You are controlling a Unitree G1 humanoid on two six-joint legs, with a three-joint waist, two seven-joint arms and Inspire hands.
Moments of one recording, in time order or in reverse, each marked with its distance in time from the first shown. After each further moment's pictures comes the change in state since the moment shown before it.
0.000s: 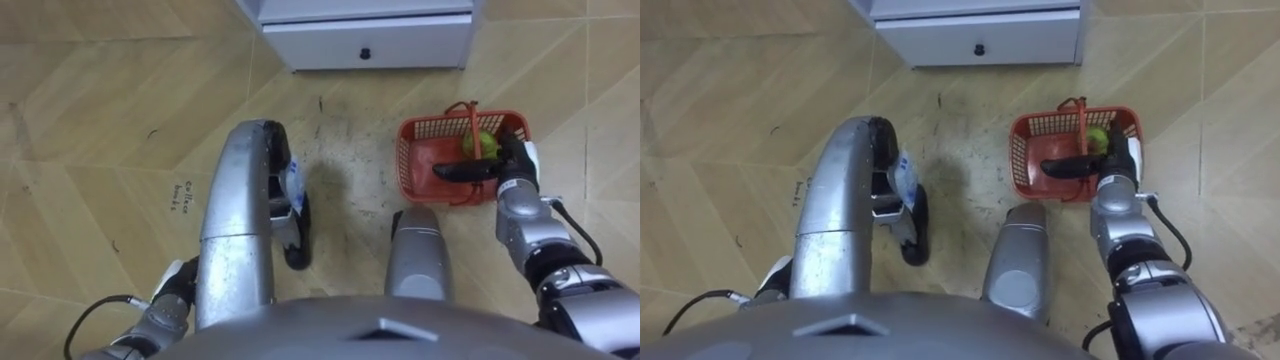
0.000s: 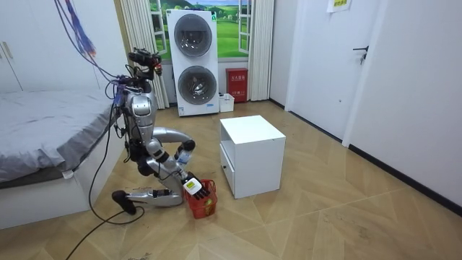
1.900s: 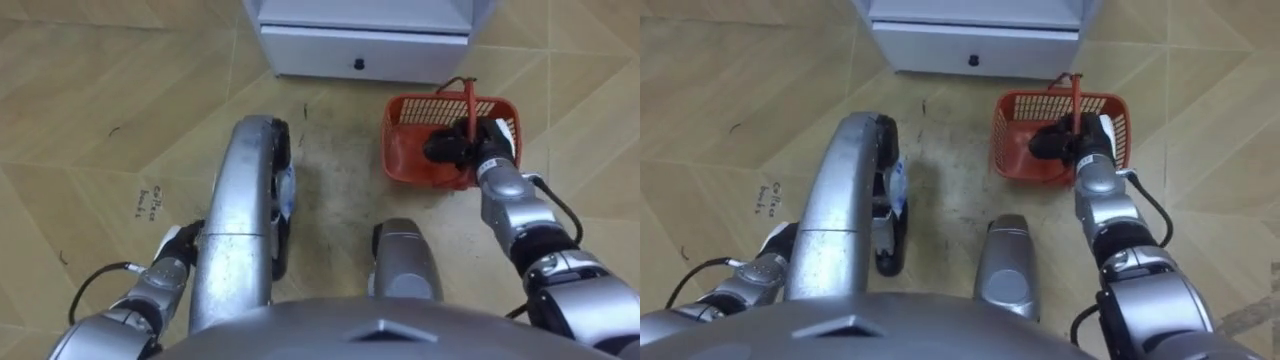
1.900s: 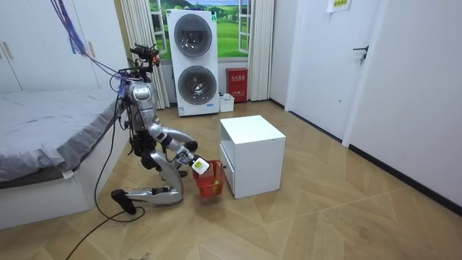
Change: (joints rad) left arm -0.157 -0.008 0.122 0.005 0.001 -0.003 -0.018; right arm -0.034 0.044 0.009 -0.142 -0.101 0.043 0.073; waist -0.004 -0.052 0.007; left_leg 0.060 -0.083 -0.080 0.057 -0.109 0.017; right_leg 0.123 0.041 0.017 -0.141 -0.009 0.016
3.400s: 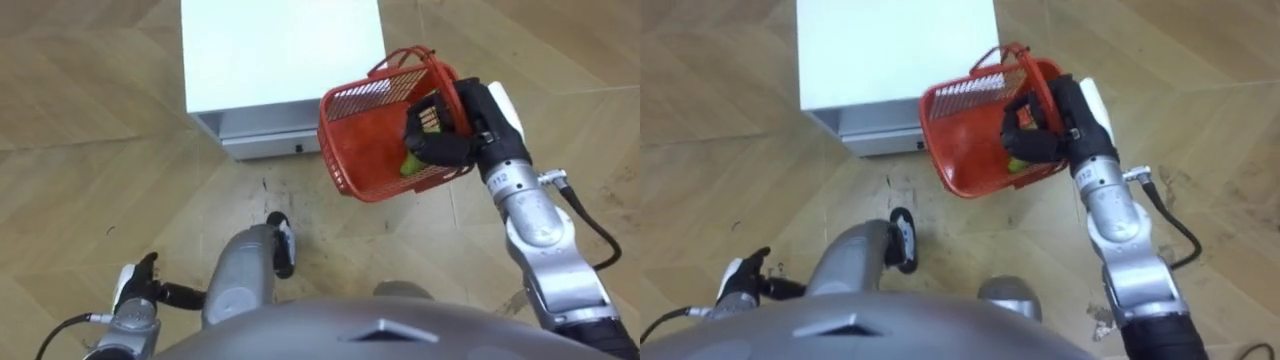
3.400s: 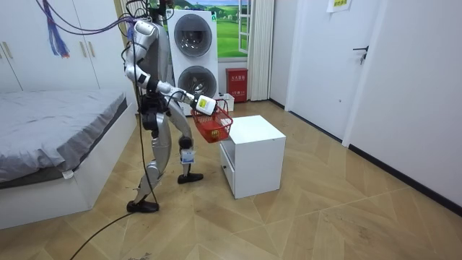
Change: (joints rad) left arm 0.237 0.048 0.171 -0.115 0.006 0.044 0.086; right arm 0.487 -0.090 -0.050 -0.890 -0.156 -0.023 0.173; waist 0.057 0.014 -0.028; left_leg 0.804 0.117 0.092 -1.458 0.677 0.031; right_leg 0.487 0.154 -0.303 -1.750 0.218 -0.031
